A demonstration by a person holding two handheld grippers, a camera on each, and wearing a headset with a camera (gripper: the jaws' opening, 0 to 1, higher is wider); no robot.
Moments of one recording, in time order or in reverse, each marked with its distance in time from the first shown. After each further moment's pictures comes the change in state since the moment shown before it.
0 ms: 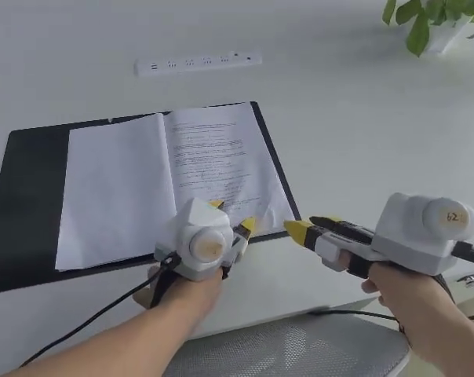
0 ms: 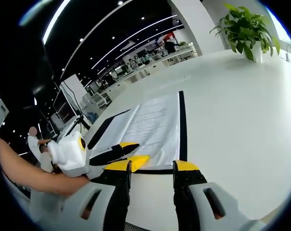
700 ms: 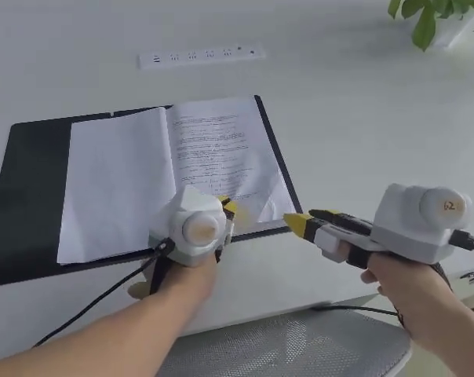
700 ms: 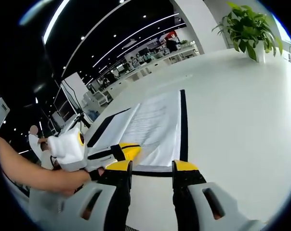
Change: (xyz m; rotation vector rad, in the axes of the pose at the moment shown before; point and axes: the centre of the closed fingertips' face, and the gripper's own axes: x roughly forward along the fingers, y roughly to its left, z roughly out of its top) left arm 0.000 0.018 0.001 -0.081 0.004 0.043; right arm 0.010 -0.001 0.003 -0.008 0.014 0.019
